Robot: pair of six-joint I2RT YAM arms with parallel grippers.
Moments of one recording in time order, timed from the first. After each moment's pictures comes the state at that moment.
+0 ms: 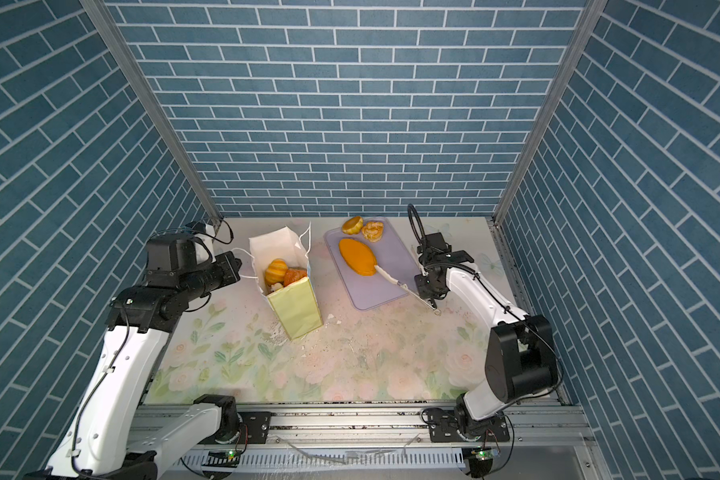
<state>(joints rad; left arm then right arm) -0.10 1.01 1.27 -0.88 0.12 -0.42 0.27 1.52 1.20 -0.88 0.09 0.02</state>
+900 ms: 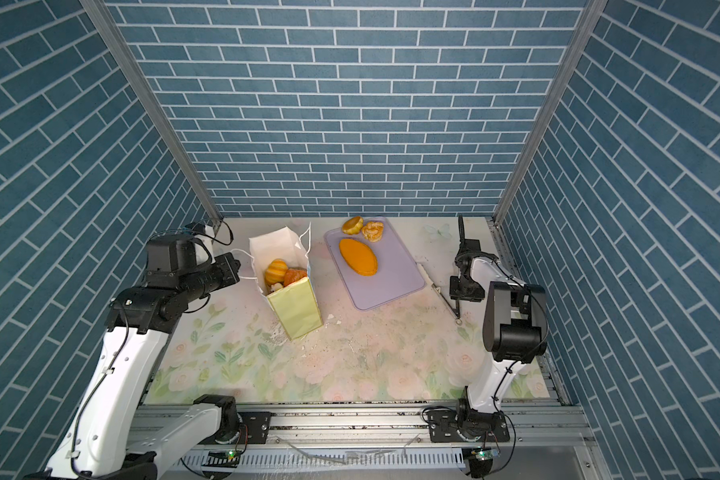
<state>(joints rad) -0.10 1.00 1.27 -0.89 0.10 -0.41 -0.01 1.77 1.19 -0.75 0.08 0.04</state>
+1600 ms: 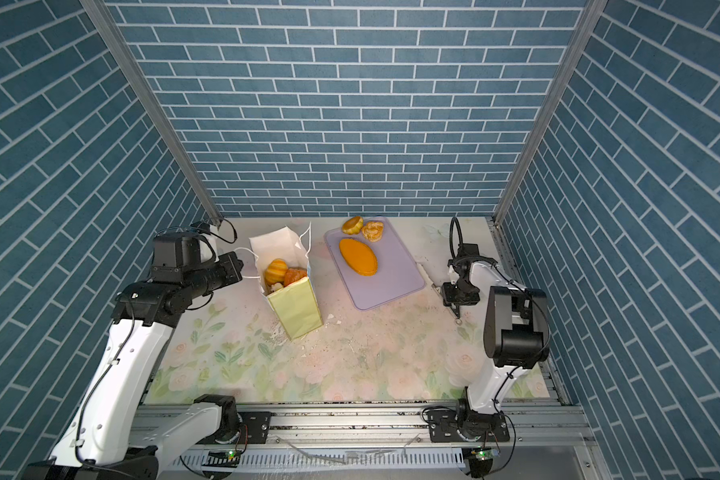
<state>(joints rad) -0.10 1.04 1.27 -0.89 0.11 -0.41 0.01 1.79 1.17 -0.79 -0.06 -0.14</state>
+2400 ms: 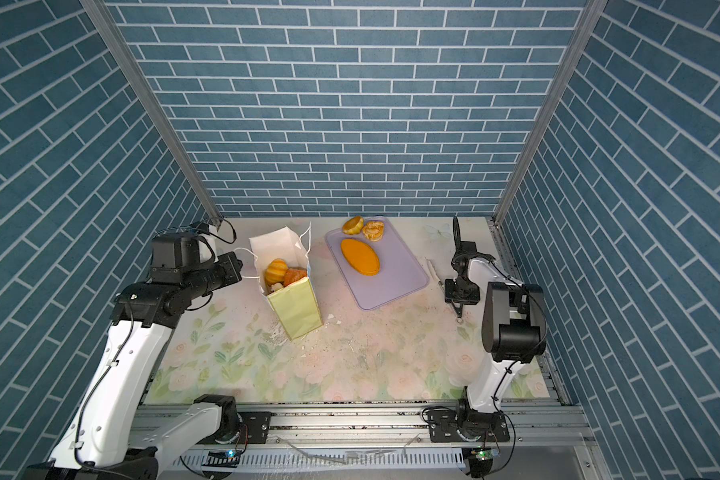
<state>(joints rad) -0.10 1.03 1.27 -0.89 0.11 -0.41 0.01 1.82 1.20 -0.80 0.04 0.07</state>
